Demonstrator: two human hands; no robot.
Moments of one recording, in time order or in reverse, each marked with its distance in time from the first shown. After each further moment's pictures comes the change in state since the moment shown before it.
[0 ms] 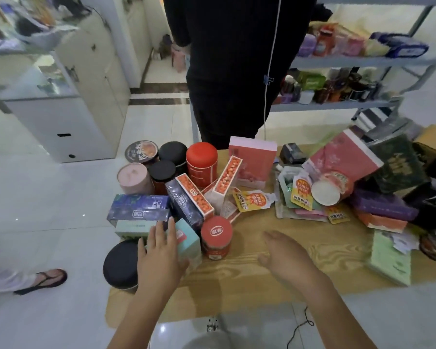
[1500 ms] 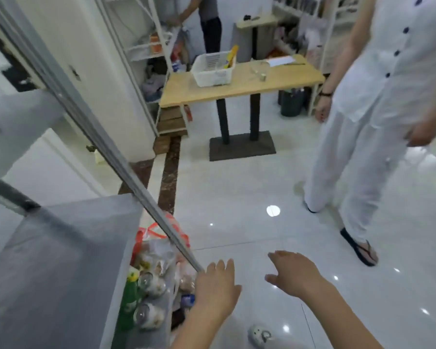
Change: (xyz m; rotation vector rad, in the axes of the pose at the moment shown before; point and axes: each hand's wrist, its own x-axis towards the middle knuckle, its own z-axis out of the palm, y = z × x) left_hand -0.555 -0.536 0.023 -0.333 -0.265 -1.254; right_hand -0.292 -0.754 0.334 -0.752 -0.434 -1.391
